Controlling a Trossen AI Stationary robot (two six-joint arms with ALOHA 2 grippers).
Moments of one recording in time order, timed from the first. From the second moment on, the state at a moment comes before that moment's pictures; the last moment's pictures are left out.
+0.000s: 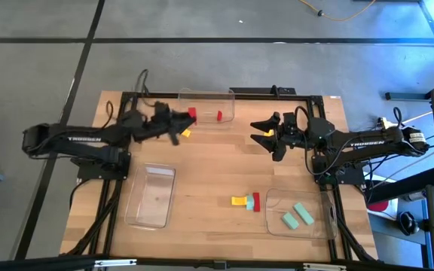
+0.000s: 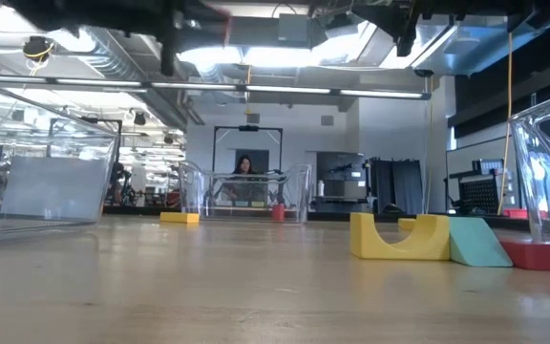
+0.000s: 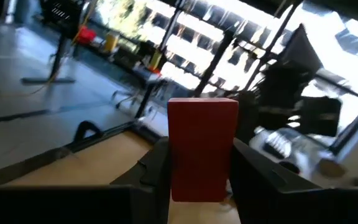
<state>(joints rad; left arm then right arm) 0.22 0.97 0.54 0.56 -0.16 -0.46 -0.04 0.97 0.59 0.51 0.09 0.41</state>
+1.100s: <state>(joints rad) 0.51 1.89 1.31 -0.41 -0.21 -0.74 -0.04 0.97 0.59 0.50 0.09 0.42</state>
